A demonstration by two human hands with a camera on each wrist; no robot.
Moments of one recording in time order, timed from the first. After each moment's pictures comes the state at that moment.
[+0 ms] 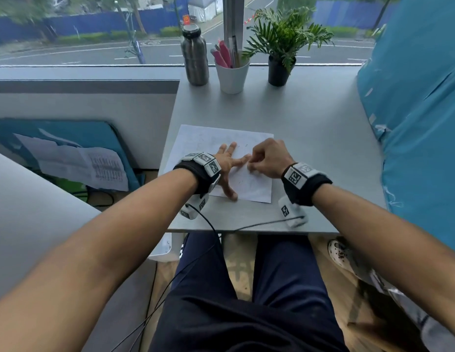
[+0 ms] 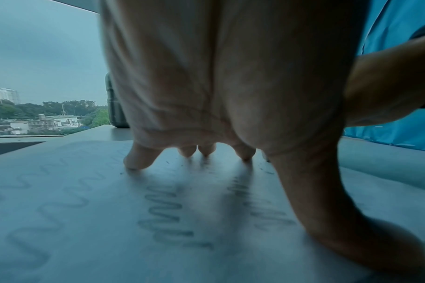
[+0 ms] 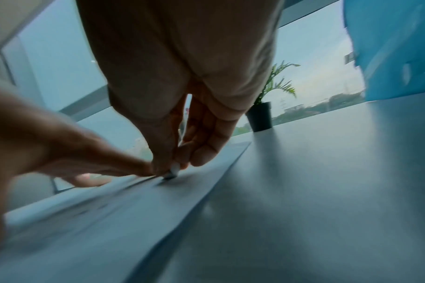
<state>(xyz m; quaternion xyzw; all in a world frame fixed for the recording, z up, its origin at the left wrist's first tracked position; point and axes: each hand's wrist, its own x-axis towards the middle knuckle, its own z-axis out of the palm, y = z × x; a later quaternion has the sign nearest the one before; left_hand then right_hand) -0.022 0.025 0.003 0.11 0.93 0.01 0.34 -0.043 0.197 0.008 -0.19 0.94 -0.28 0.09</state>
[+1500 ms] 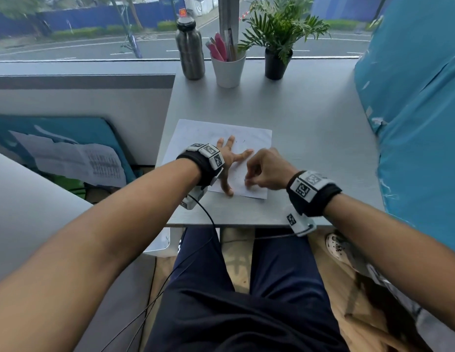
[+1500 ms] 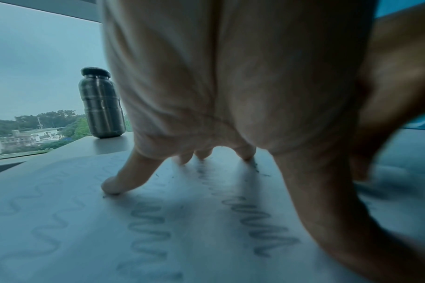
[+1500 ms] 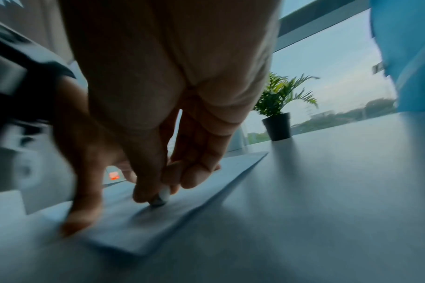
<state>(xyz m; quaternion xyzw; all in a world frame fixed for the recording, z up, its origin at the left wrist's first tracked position) -0.024 0.041 0.013 0.11 0.93 -0.08 0.35 -0.010 0.210 0.013 -0.28 0.91 -0.25 0.18</state>
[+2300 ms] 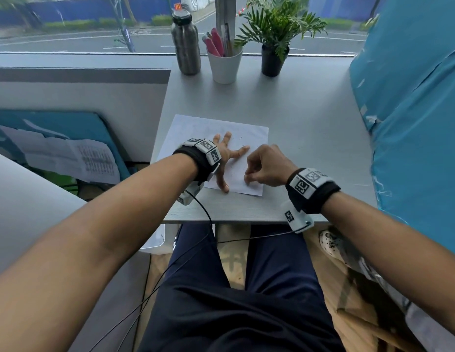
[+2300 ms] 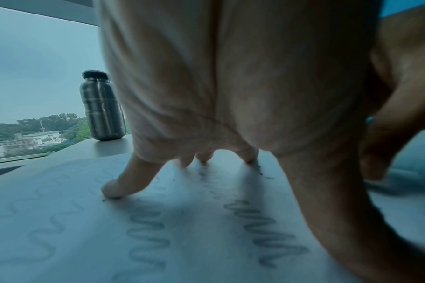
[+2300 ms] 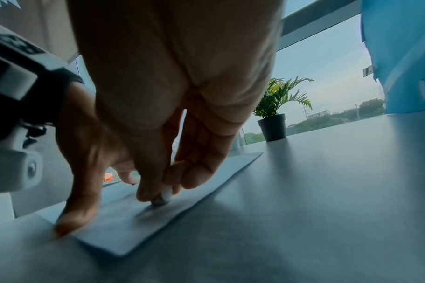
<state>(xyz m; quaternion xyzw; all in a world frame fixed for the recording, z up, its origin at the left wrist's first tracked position) -0.026 0.042 0.012 0.11 0.92 -0.09 0.35 -0.013 0.217 0.007 -0.26 0.91 -0.26 0.18</state>
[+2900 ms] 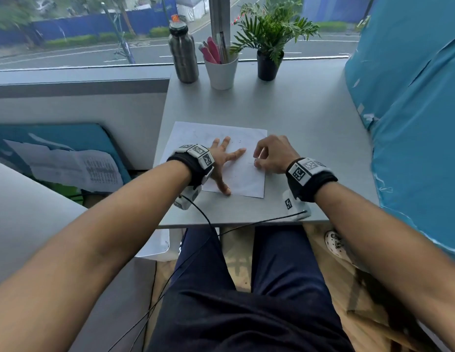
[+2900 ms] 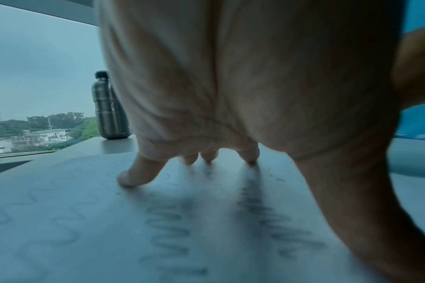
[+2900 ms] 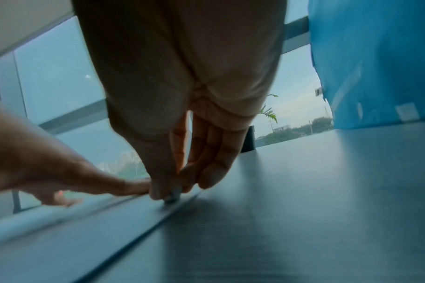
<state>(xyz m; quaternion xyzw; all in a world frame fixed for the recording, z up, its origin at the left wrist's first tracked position) -0.021 0.029 0.013 0.13 0.93 -0.05 0.34 -0.041 0.223 0.007 -0.19 0.95 -0.24 0.10</state>
